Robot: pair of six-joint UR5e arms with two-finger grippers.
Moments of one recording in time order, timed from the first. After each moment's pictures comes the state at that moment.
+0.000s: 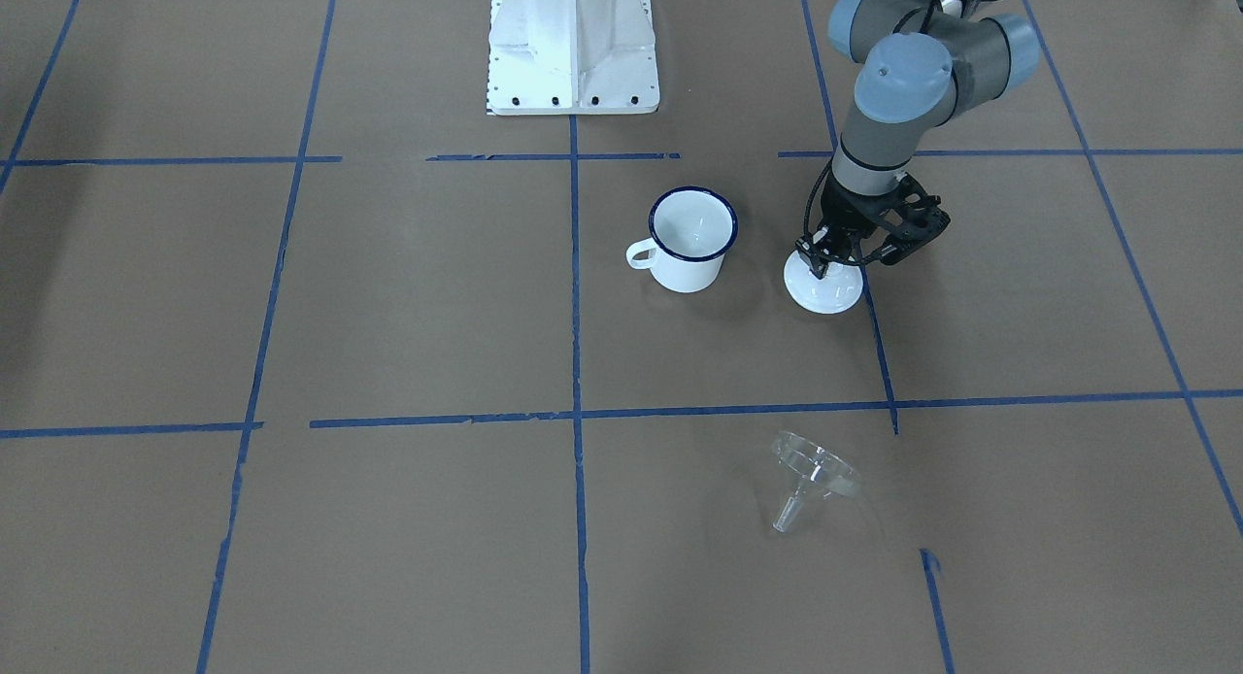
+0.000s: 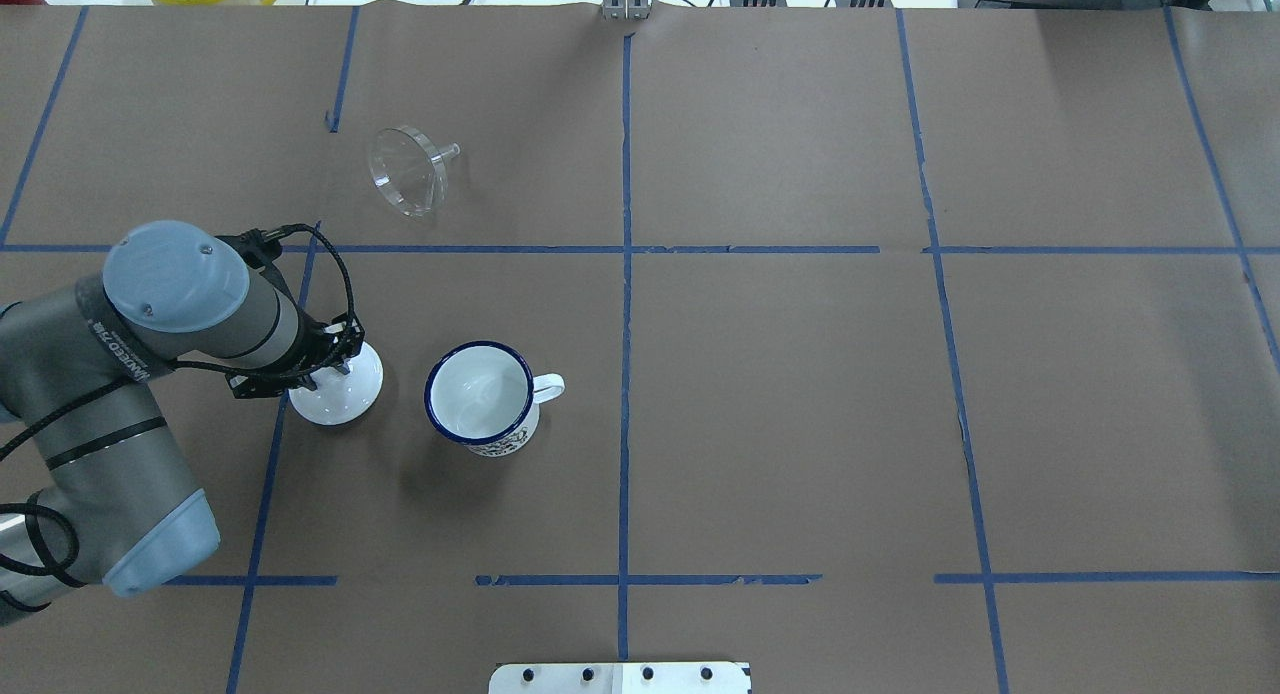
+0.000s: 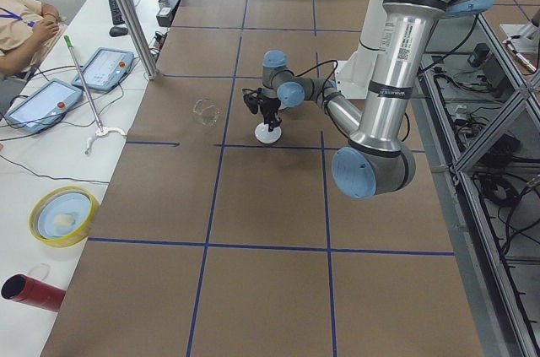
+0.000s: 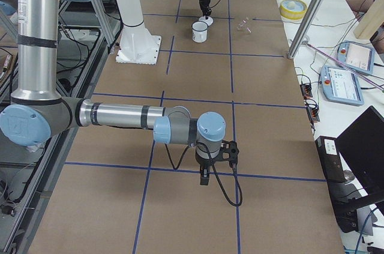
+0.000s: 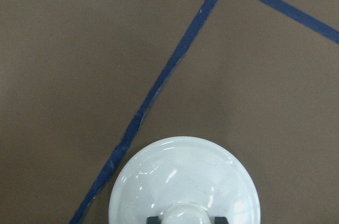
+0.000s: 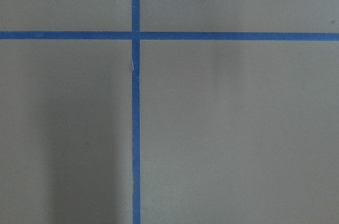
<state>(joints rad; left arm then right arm) -0.62 -1.82 -1.86 -1.71 -1.88 -1.64 1.57 -1.68 1.66 -1.57 2.29 0.01</state>
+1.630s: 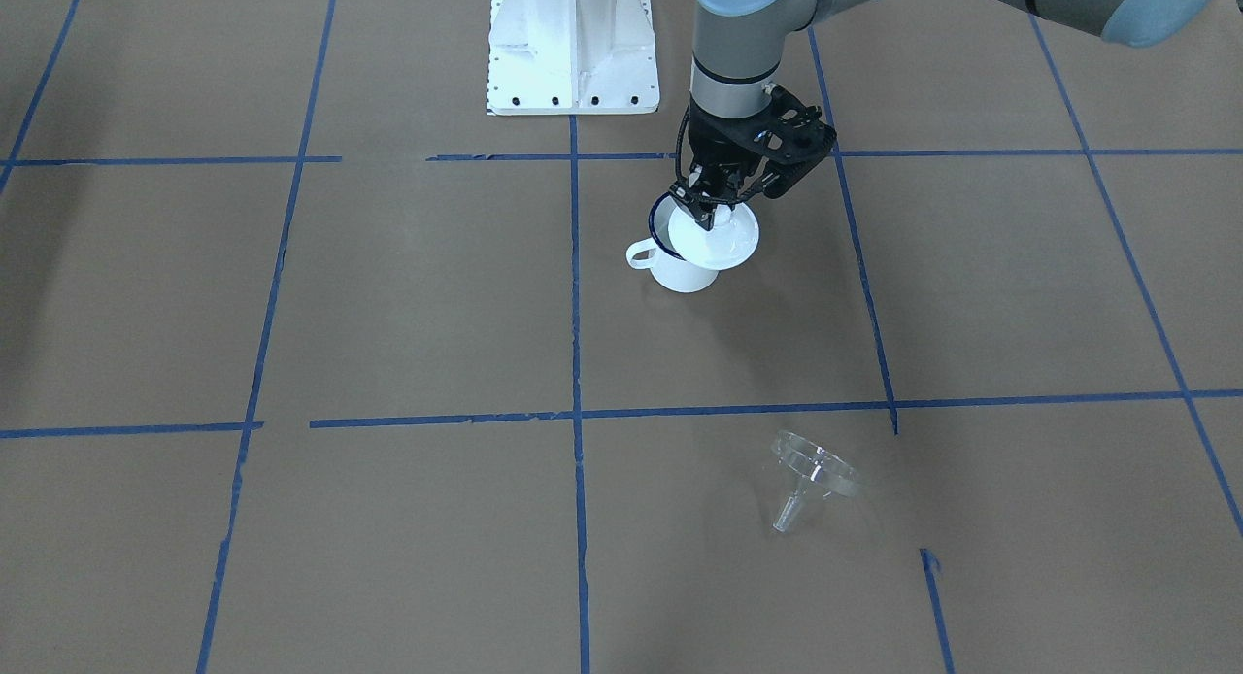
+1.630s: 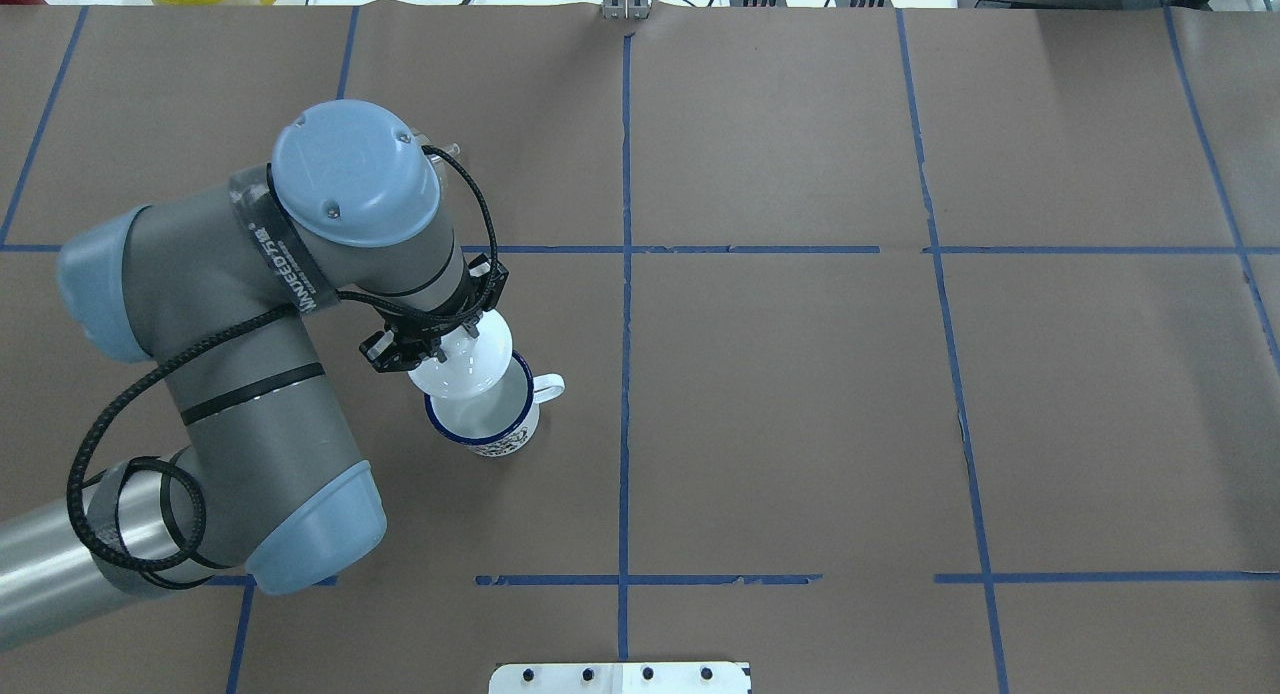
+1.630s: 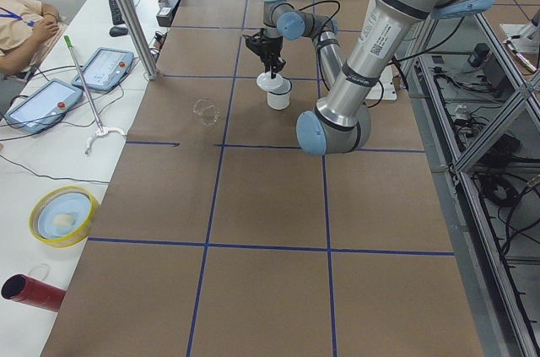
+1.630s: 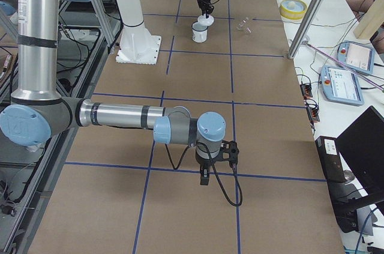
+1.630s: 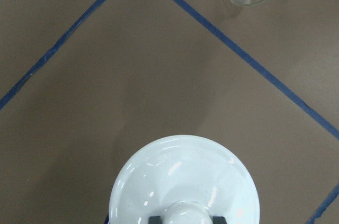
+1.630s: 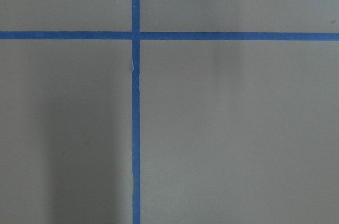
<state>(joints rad) -0.58 -2.22 -1.93 -1.23 -1.88 -1.85 1.57 -1.68 1.66 -1.57 2.29 0.01</state>
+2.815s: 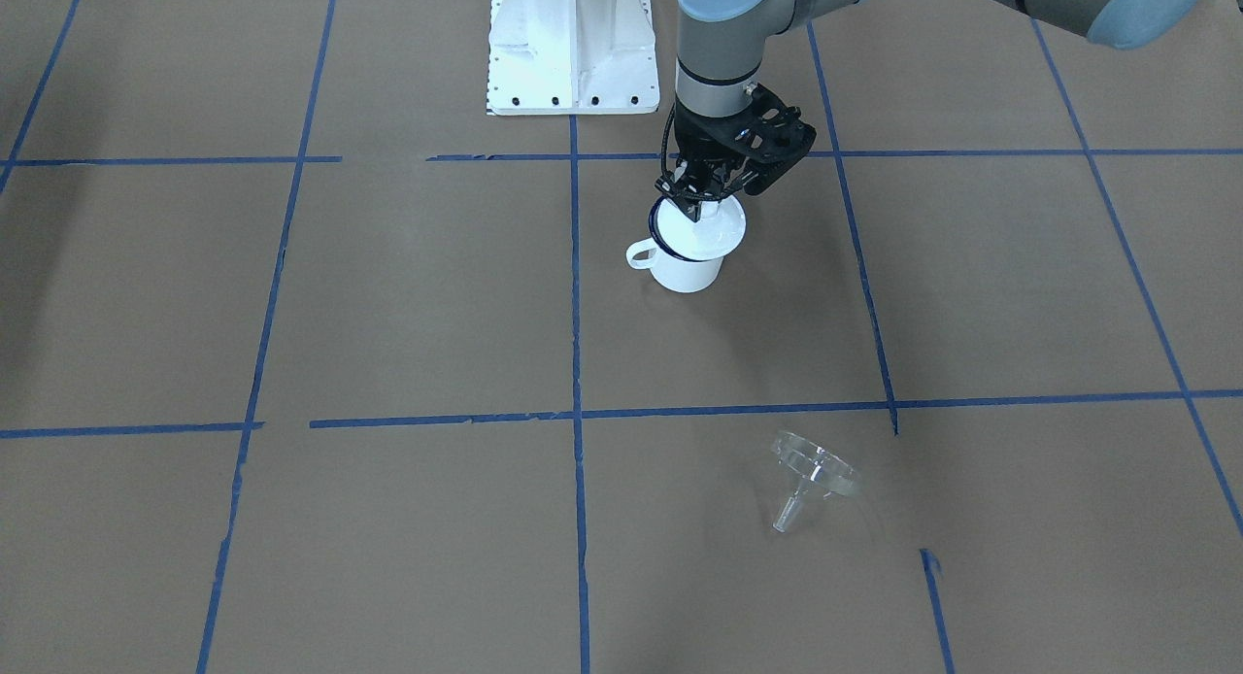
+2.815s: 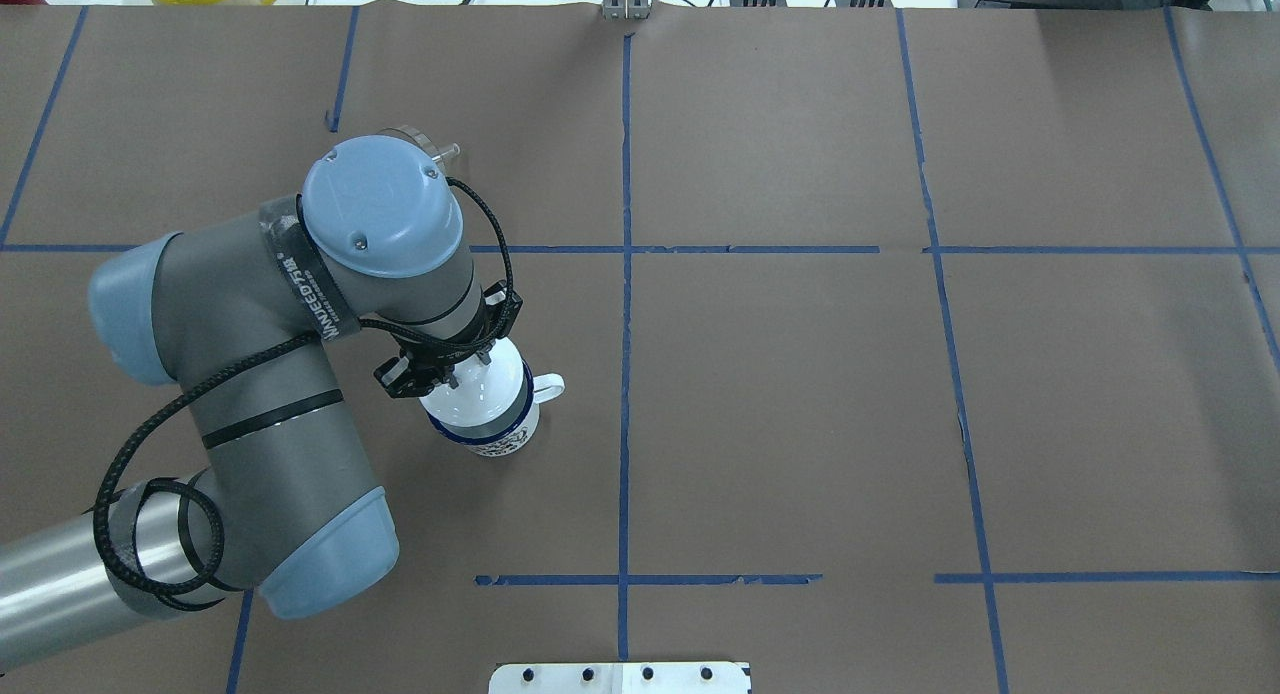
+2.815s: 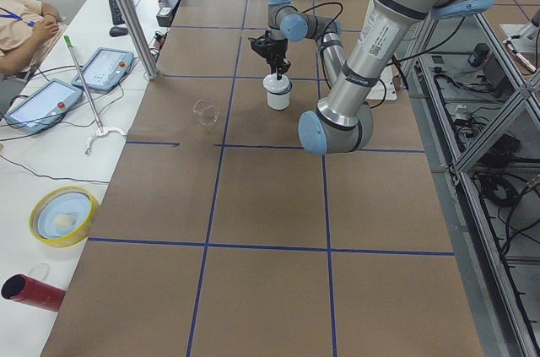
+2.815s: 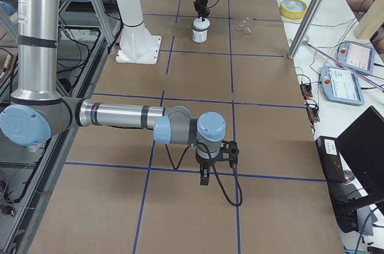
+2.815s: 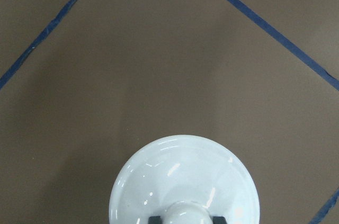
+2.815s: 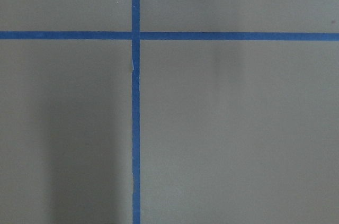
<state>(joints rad) -0.55 -2.23 -1.92 -1.23 -1.89 -1.86 1.57 -1.68 1.66 -1.57 2.29 0.01</state>
